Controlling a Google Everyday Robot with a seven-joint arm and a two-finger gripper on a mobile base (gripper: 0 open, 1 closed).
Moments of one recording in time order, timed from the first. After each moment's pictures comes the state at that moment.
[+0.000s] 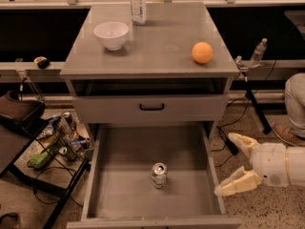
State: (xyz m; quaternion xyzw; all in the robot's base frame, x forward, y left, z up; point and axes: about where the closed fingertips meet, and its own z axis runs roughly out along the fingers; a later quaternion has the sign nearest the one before) arm 0.421 -0.194 0.732 -0.45 0.75 0.27 0.42
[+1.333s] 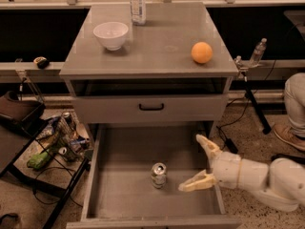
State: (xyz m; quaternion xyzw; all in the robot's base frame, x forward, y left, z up) arm 0.466 -0.122 0.661 -0.43 0.65 0.32 0.54
